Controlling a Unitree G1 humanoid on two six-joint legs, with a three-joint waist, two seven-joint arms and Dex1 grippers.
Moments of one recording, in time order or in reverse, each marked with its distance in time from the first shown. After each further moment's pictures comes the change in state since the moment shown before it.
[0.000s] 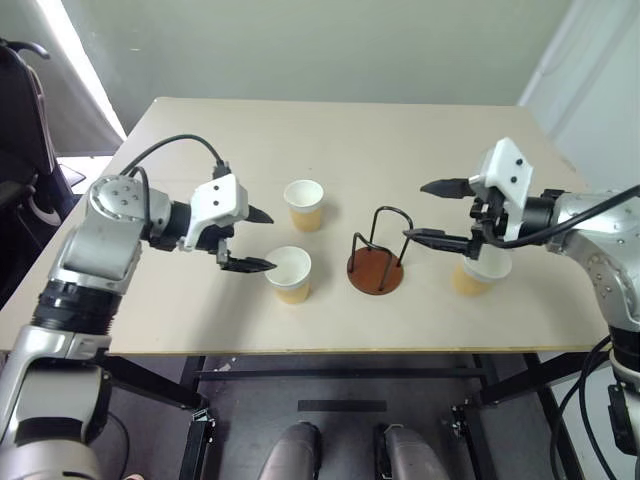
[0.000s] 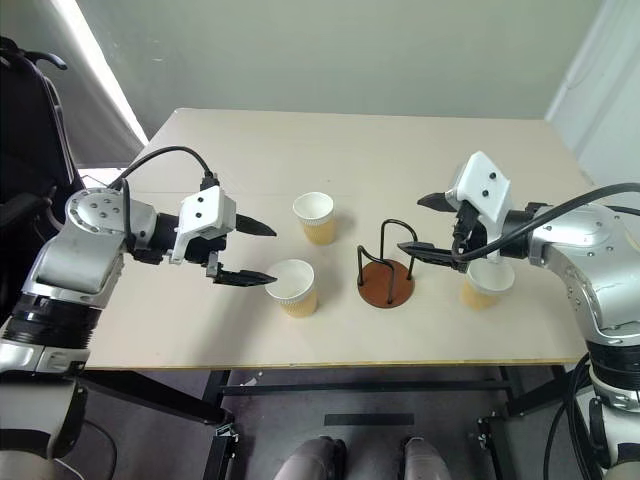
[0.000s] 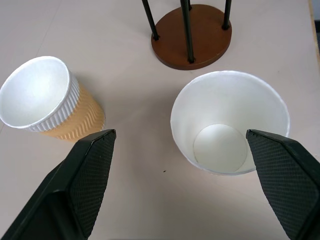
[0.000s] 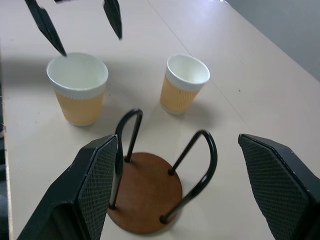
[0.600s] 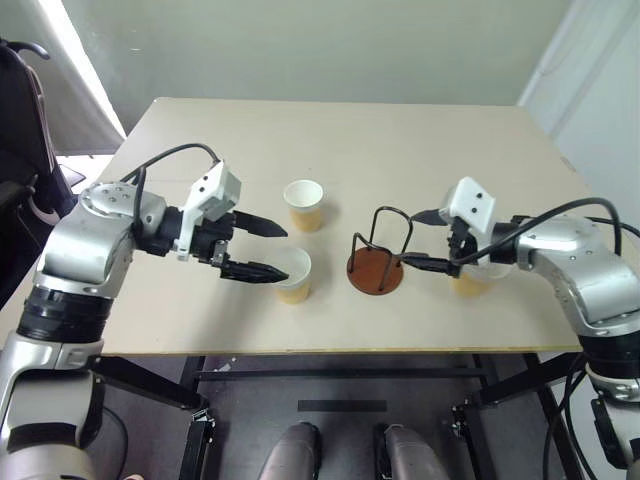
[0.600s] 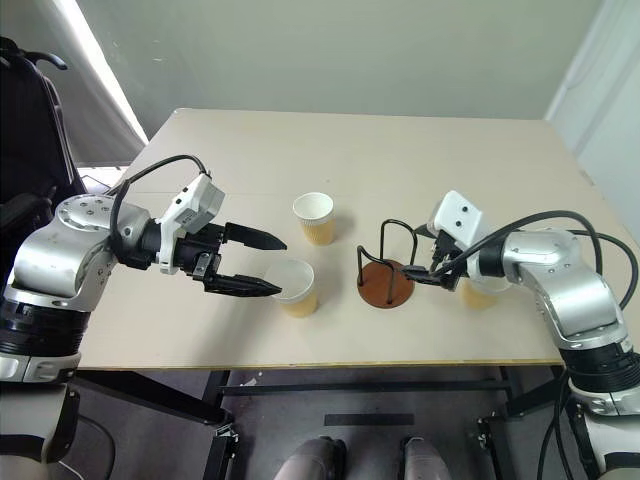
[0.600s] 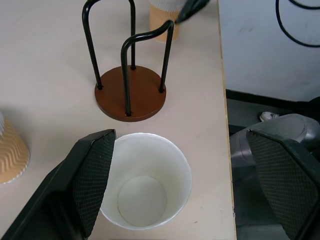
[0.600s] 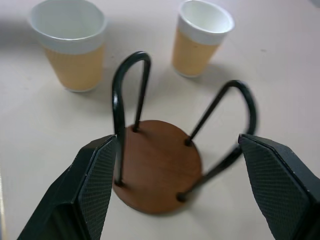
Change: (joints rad) left arm 0.040 0.036 0.060 -0.167 -0.259 0.349 -0.104; right arm 0.065 0.045 0.092 0.077 -0.142 -0.056 -0.001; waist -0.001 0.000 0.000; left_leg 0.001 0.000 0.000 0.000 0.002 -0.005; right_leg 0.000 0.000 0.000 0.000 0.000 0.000
